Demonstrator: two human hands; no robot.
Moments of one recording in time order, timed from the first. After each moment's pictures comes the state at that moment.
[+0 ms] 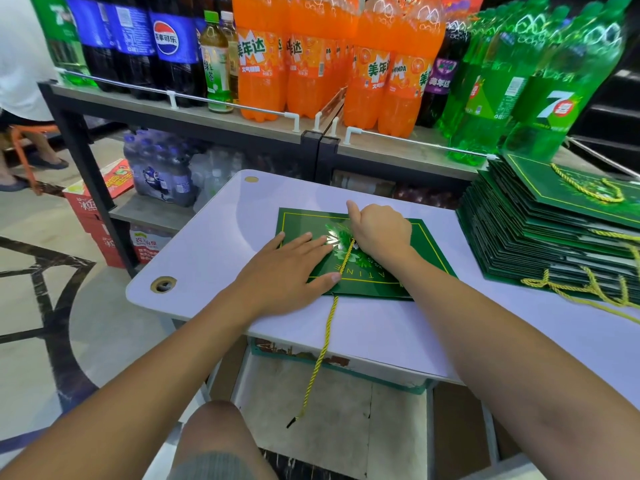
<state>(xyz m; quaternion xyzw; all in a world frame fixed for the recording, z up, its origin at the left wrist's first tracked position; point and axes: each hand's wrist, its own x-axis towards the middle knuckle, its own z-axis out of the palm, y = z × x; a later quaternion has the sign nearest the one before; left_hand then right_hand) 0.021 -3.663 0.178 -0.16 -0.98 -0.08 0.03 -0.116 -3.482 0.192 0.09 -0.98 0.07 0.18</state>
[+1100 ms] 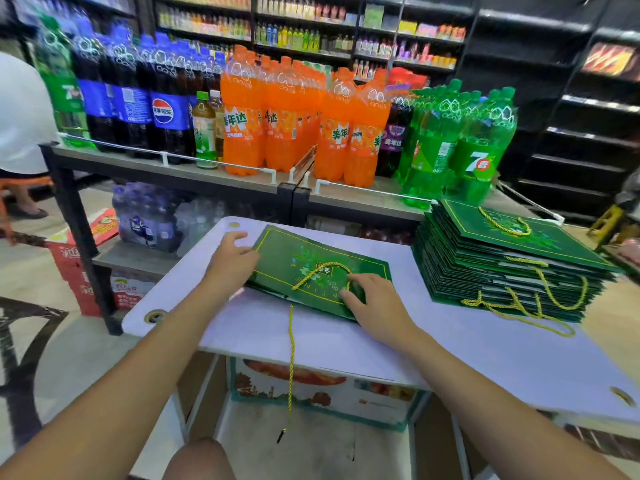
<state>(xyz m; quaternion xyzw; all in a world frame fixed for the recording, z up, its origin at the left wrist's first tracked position) 0.018 -3.685 0.230 0.15 -0.76 -0.62 0.12 0.000 -3.406 0.192 0.16 -0.96 0.22 0.09</state>
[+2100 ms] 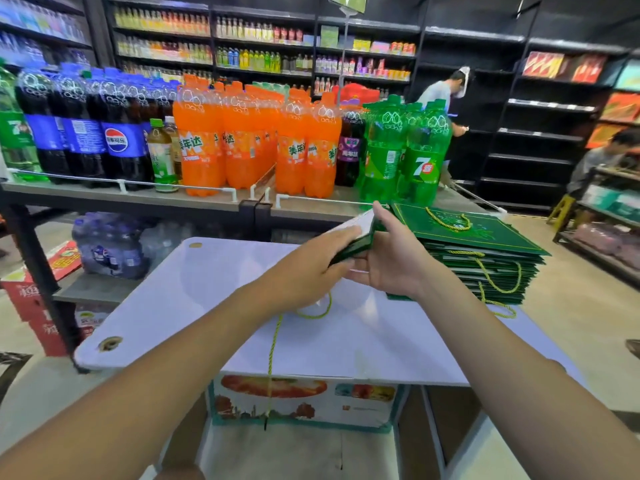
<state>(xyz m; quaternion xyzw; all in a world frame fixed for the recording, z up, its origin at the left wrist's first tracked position) 0.051 -3.527 0.309 -0.35 -0.86 -0.33 0.15 0.021 -3.341 0.327 0.05 -0.58 0.79 -0.21</state>
